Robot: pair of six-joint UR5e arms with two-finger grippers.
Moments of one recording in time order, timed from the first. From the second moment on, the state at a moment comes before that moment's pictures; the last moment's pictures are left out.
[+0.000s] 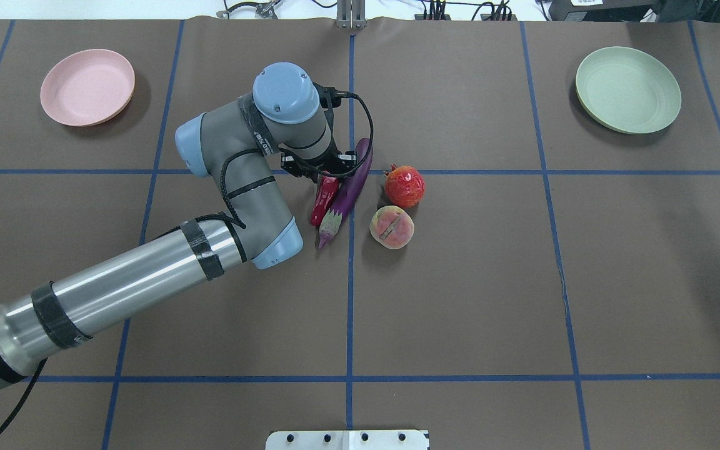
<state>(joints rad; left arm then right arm) -0.64 -2.51 -1.12 -1.96 -1.95 -1.12 1.48 -1.54 1.71 -1.62 2.41 0.11</state>
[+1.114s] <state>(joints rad) -0.63 -2.51 -1.11 -1.96 -1.95 -1.12 1.48 -1.54 1.71 -1.62 2.41 0.11</state>
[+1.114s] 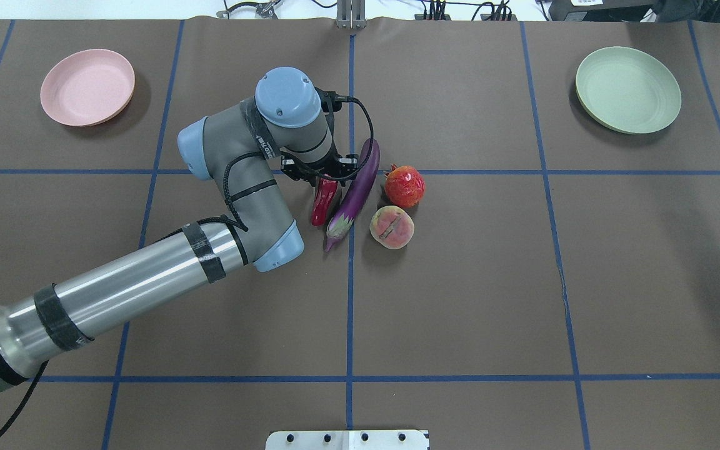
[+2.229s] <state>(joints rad) -0.69 -2.51 -1.13 -1.95 -1.97 -1.12 1.48 -1.53 1.72 -1.61 2.42 0.12</state>
